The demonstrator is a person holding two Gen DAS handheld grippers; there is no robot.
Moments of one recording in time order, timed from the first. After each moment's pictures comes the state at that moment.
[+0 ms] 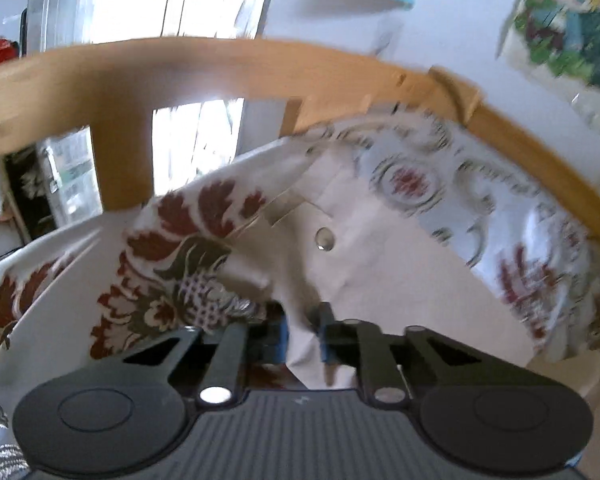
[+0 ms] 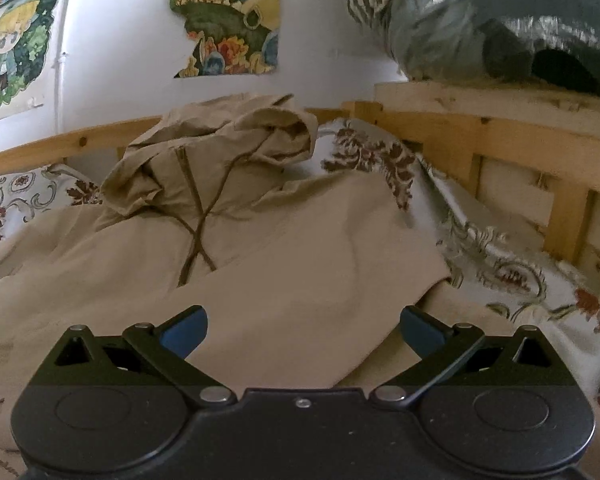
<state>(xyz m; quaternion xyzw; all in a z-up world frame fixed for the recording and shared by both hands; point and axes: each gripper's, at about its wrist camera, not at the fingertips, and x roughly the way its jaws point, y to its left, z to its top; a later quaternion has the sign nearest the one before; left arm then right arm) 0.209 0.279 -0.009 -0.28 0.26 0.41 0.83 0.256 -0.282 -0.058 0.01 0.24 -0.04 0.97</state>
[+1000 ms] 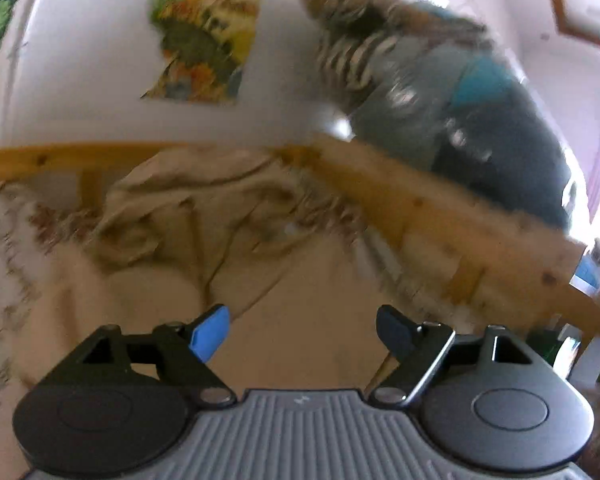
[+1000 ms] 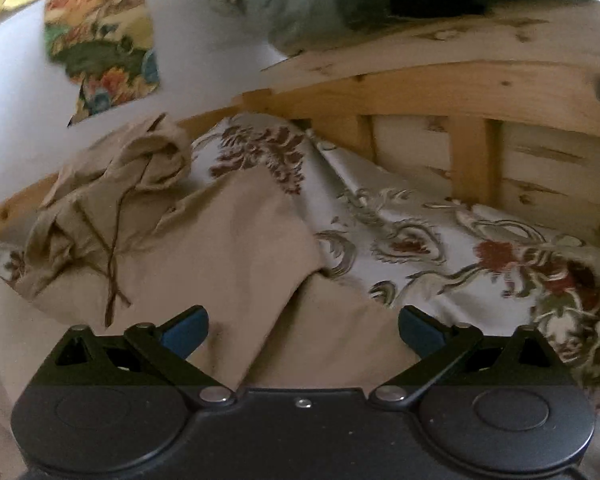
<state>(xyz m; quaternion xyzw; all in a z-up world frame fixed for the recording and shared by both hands) 0.225 -0.061 0.038 -0.04 0.25 -0.24 0.94 0.249 -0.364 -0.046 0.14 0.23 -0.14 0.95</state>
